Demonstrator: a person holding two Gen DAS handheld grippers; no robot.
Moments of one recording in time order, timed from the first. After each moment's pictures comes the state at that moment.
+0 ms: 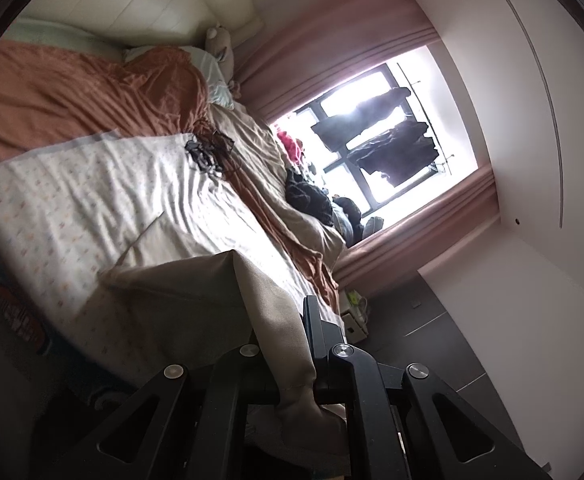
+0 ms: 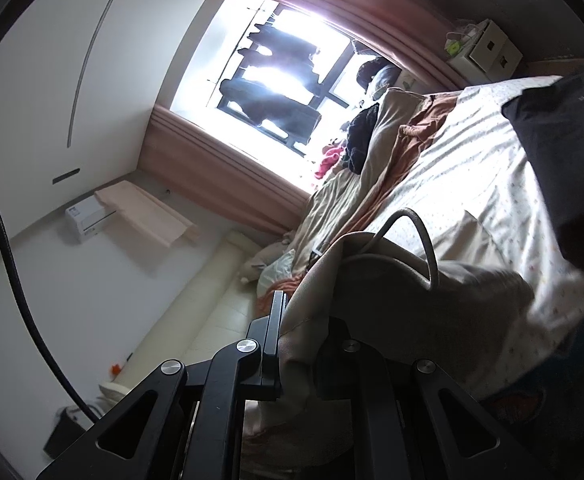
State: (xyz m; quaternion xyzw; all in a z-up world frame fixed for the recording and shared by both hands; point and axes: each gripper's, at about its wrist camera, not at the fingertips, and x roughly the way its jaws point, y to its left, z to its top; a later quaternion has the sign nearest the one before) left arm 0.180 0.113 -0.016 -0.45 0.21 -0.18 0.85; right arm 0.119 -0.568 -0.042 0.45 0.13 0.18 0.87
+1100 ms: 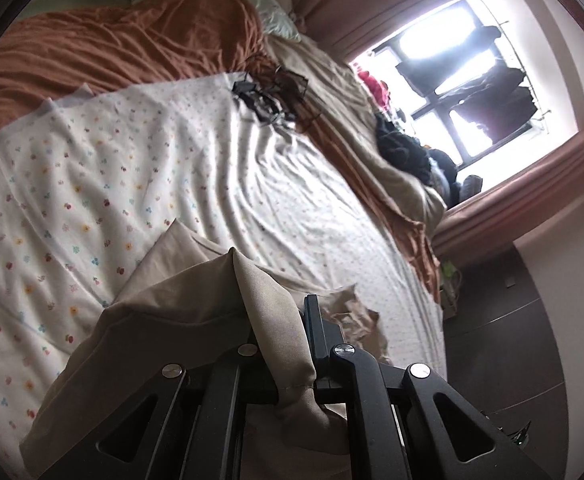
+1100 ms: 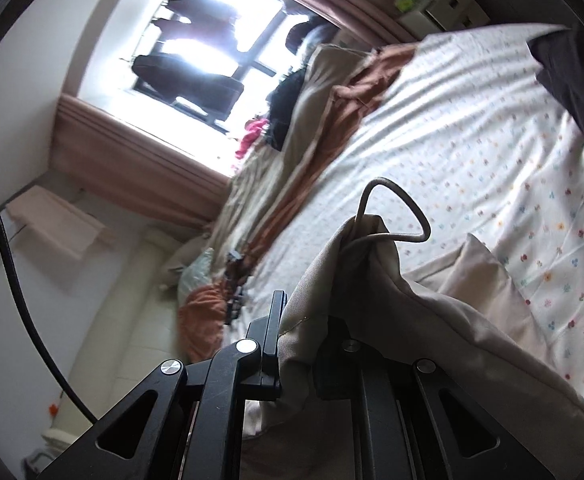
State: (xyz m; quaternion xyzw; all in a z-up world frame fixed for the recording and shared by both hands) left arm 0.495 0.073 -0.127 -0.40 0.37 -0.09 0.83; right arm 0.399 -0.582 -0.126 0.46 0.24 0.09 0.85
